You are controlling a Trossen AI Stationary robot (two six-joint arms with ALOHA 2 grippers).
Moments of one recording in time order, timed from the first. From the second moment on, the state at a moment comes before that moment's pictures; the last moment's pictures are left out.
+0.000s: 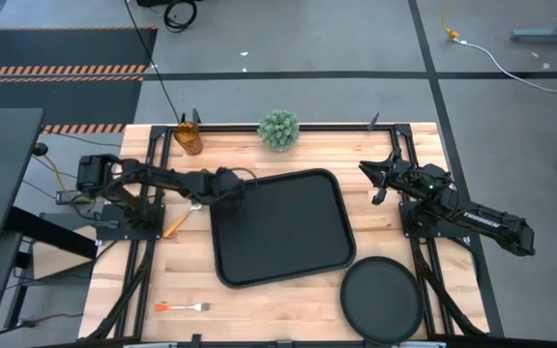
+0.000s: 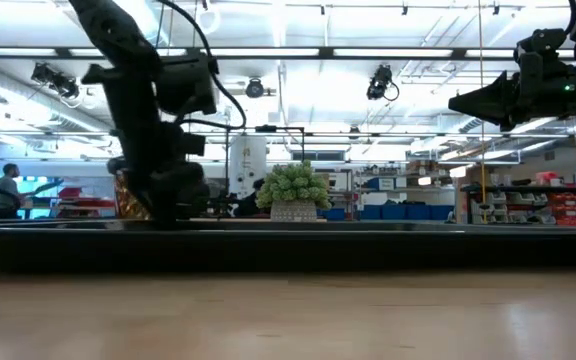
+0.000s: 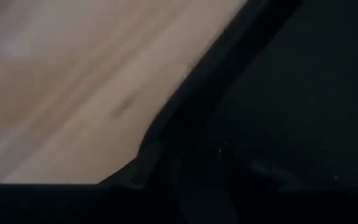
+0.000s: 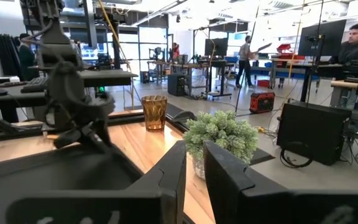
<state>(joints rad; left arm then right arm) 0.14 1.57 0.74 -0.48 -0.44 -0.64 -0.47 0.04 0.01 0.14 -0.02 -0.02</state>
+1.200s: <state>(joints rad) -0.04 1.45 0.74 0.23 -0.56 -0.36 -0.47 0.04 0.01 0.14 -0.02 -0.02</state>
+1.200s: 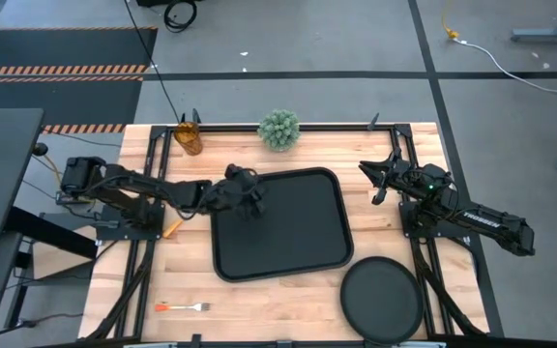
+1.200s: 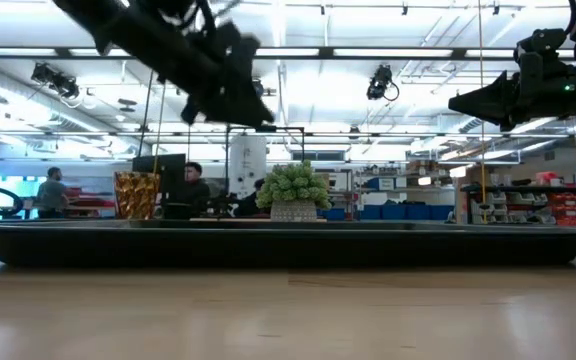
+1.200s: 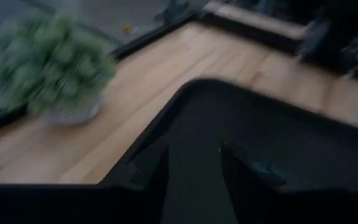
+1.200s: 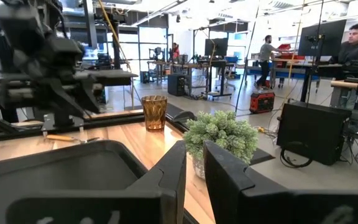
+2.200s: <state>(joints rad) -0.15 1.44 0.74 0.35 -0.48 -0.14 -0.47 0.04 0.01 0.14 -0.02 -0.02</state>
